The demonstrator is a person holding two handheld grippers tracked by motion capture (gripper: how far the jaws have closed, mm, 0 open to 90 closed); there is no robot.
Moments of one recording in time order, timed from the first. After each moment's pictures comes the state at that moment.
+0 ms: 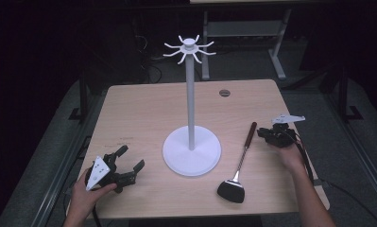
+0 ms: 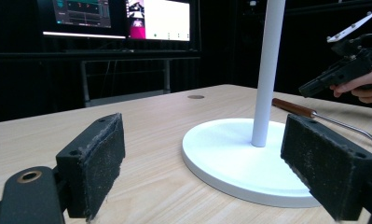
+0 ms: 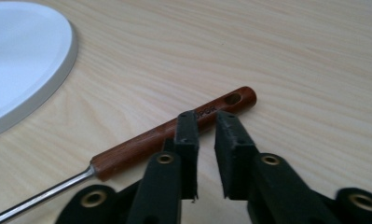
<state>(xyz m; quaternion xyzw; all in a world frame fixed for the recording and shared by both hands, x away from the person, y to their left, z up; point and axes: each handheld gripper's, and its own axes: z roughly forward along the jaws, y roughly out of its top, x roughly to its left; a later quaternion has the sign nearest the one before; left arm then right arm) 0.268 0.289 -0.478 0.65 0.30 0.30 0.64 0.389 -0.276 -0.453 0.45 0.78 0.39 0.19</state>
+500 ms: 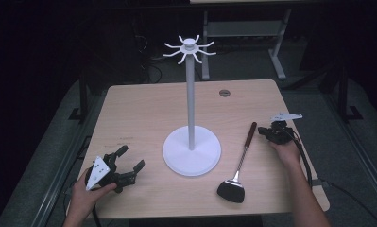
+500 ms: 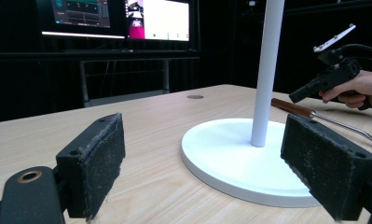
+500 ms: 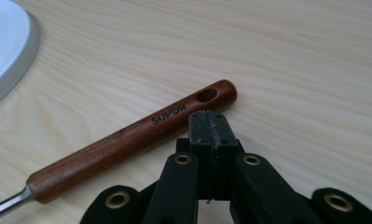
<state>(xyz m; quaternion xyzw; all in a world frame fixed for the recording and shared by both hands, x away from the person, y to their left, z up) 0.269 0.289 -0.478 0.65 0.29 0.30 0.64 0.410 -0.283 -0.472 0.46 0.78 0.39 0.18</state>
